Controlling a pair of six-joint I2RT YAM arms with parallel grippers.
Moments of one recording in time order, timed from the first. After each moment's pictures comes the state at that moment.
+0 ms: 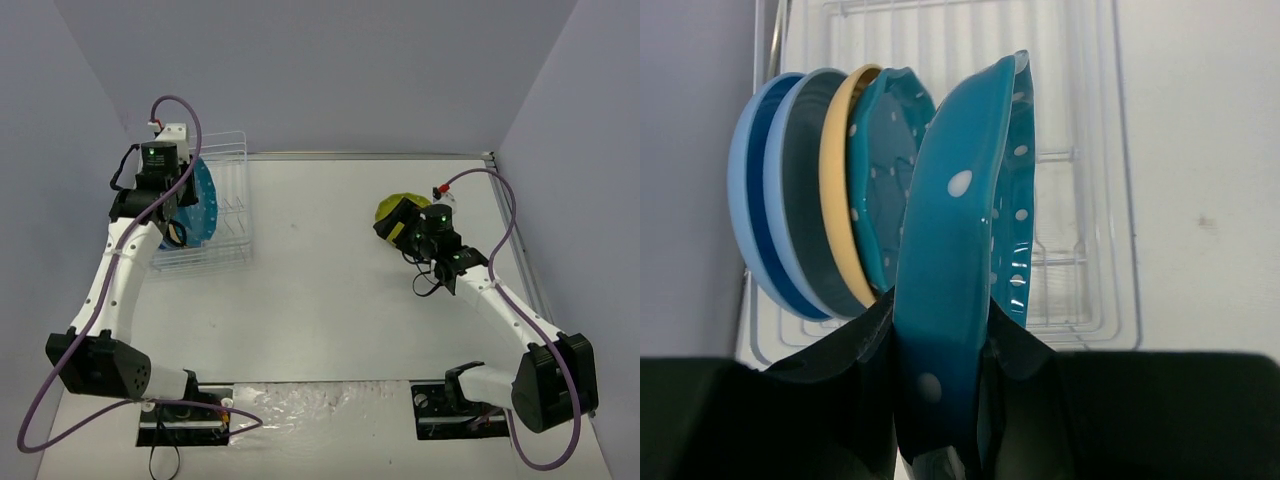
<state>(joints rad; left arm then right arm) -0.11 1.37 1.49 -0.68 -0.20 -0.05 0.31 1.21 0.79 -0.12 0.00 0.78</state>
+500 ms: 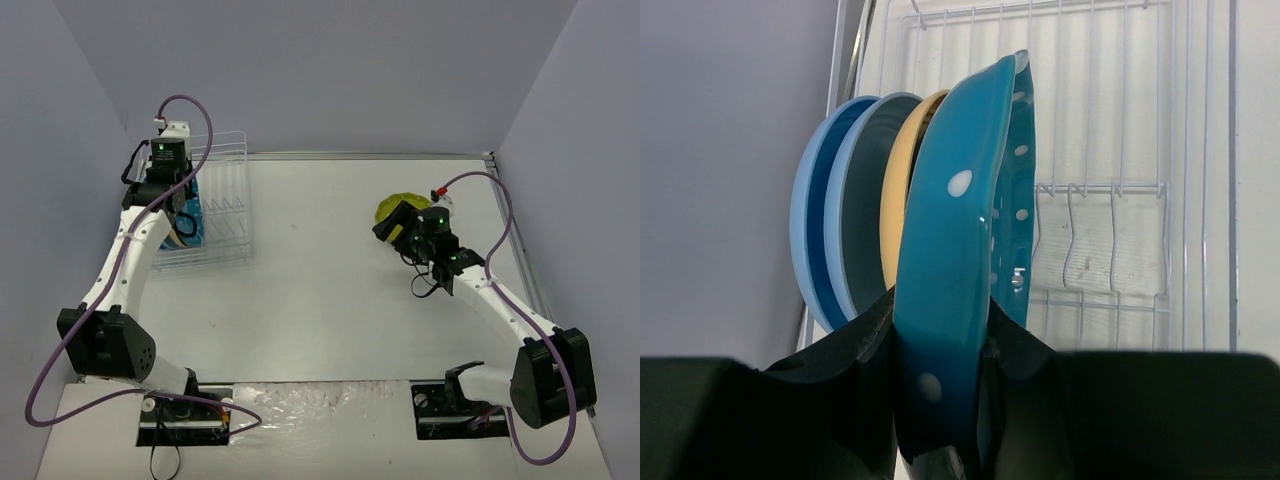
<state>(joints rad) -0.10 1.47 1.48 -0.59 -0.36 0.02 0.31 1.23 0.76 -0.08 0.00 0.79</state>
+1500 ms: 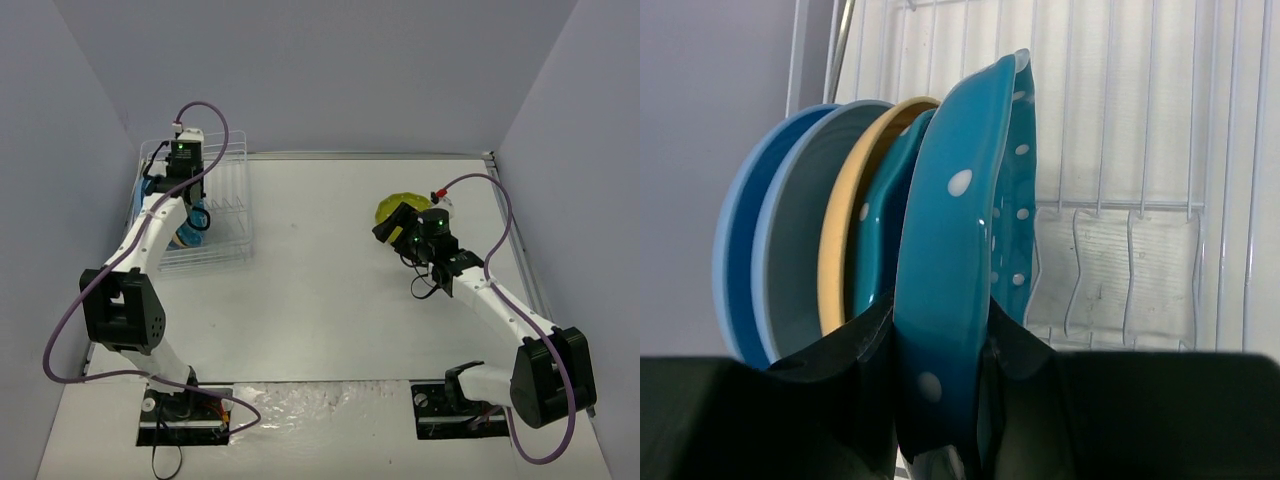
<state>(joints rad) -0.11 1.65 1.48 -0.48 -0.40 0.04 0.31 1.23 0.74 -0.06 0.00 0.79</state>
